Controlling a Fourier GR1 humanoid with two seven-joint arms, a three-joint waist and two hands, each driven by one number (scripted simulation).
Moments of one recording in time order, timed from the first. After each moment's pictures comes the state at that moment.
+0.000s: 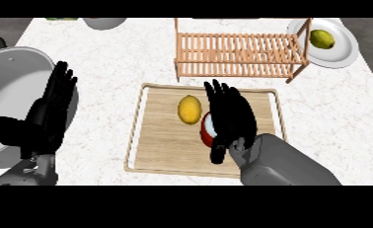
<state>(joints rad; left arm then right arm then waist) -0.06 0.34 -0.11 -1.68 0.18 0.33 0.12 -0.61 -0.29 0.78 -1.57 0.48 0.18 1.09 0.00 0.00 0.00</state>
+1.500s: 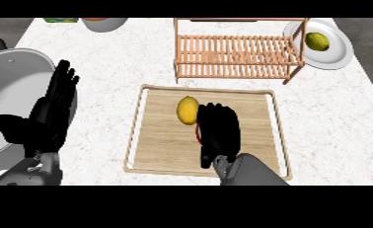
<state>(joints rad) -0.07 0.26 -0.06 -1.68 0.10 0.27 0.14 -0.42 -0.07 0.72 -1.49 0.91 0.15 1.00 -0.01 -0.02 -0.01</state>
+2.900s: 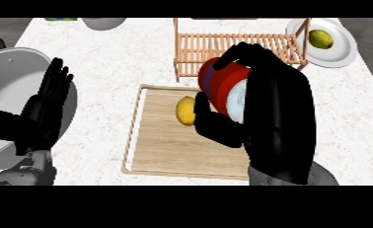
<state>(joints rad) -0.08 0.27 -0.01 -1.67 0.10 0.23 0.16 -0.64 -0.01 0.44 -1.98 1.07 0.12 1.16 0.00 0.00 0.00</state>
